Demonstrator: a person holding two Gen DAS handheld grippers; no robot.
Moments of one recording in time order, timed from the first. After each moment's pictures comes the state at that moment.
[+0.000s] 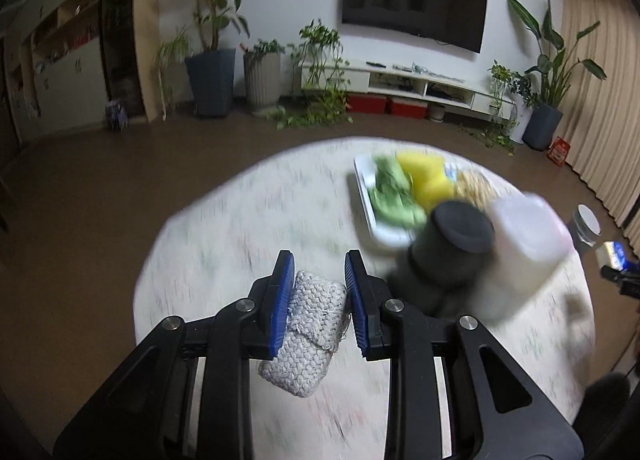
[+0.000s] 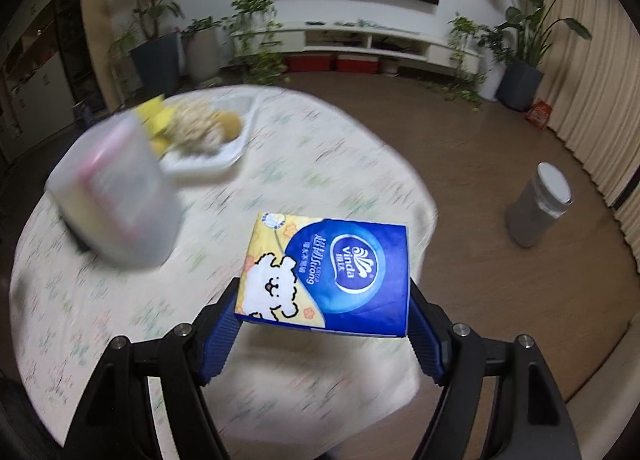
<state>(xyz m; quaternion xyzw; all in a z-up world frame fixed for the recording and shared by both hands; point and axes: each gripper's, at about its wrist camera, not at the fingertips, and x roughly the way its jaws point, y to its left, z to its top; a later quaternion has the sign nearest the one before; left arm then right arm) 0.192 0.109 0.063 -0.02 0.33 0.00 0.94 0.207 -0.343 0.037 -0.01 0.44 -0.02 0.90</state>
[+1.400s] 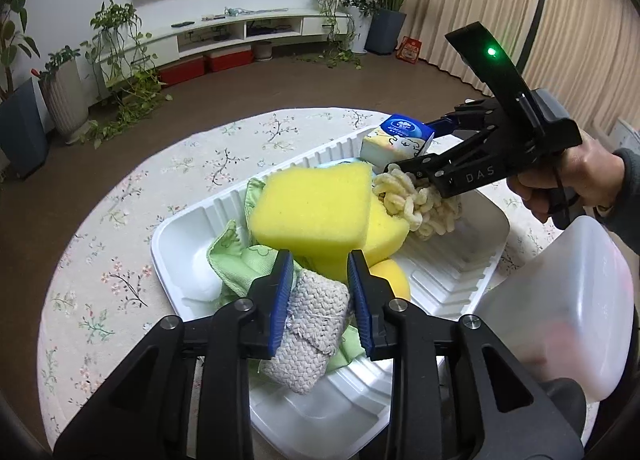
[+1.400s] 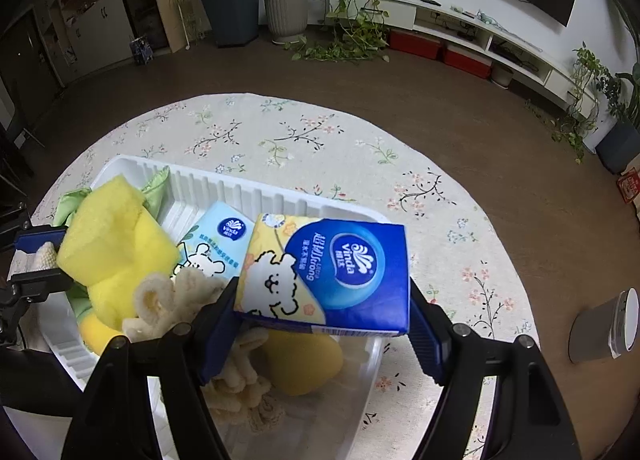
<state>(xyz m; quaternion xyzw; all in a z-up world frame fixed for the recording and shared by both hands) 0.412 0.008 -0.009 0.08 0.41 -0.33 0.85 0.496 -0.217 -0.014 -0.09 0.51 0.14 0.84</state>
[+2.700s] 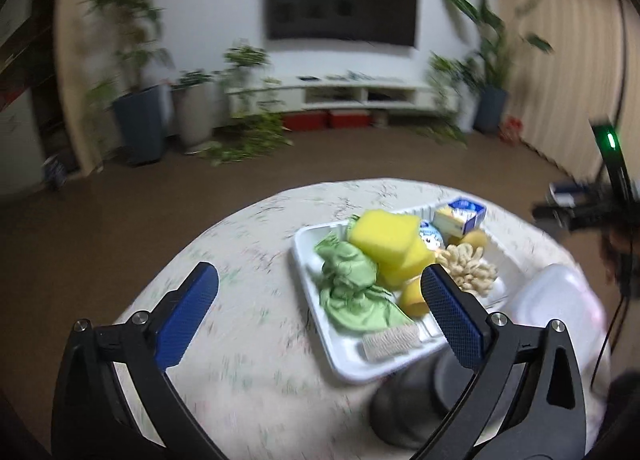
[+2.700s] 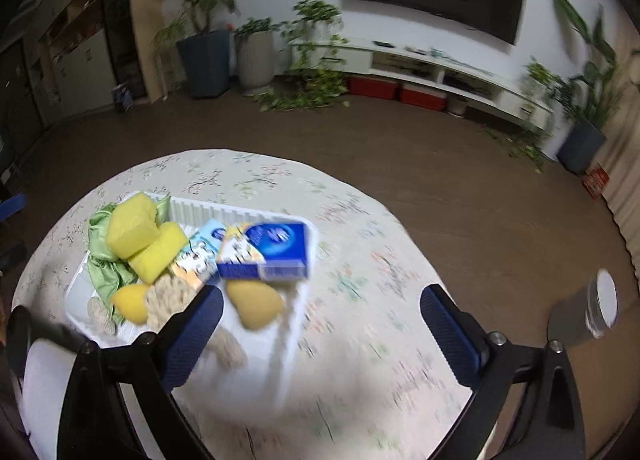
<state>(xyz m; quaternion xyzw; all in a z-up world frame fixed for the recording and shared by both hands) 0.304 0.069 0.060 0.01 0.30 -0.10 0.95 0.405 -0.279 0.055 -0.05 0.43 0.07 0.90</state>
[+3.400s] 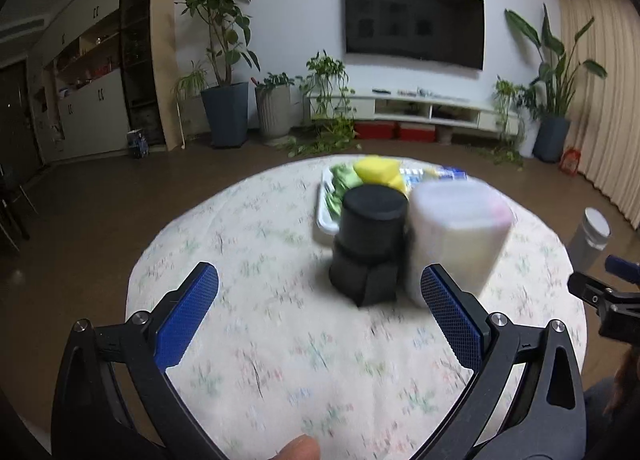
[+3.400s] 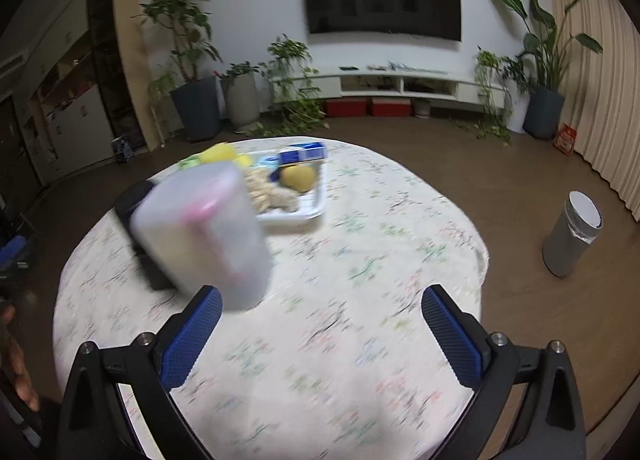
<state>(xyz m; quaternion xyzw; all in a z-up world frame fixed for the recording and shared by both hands) 0.100 0.000 0.052 0.00 0.29 0.05 0.96 0.149 -0.263 0.055 0.02 0.36 0.06 0.93</state>
